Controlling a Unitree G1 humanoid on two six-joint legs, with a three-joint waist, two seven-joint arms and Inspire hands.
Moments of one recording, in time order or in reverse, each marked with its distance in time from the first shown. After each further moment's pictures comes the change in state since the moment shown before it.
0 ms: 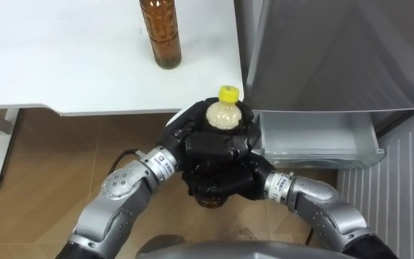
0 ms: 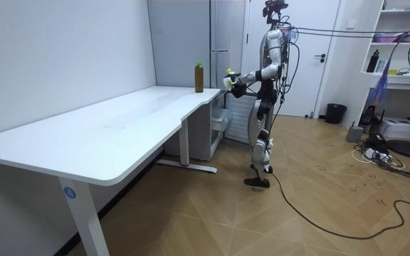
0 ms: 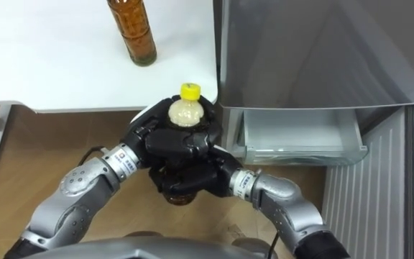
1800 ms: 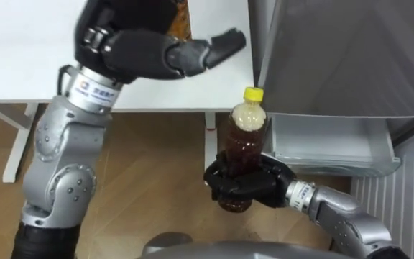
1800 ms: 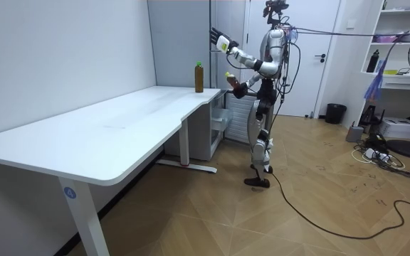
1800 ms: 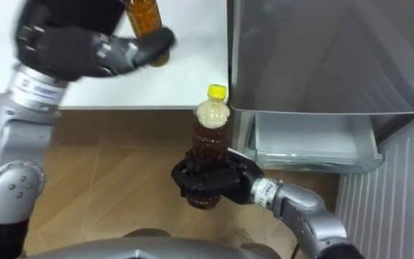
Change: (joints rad) left arm -0.125 0.002 0.417 -0.434 -0.199 -0.155 0.018; right arm 0.108 -0.076 -0.126 0.003 0.045 0.003 0.052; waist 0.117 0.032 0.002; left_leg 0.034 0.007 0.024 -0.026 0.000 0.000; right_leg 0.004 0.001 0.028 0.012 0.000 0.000
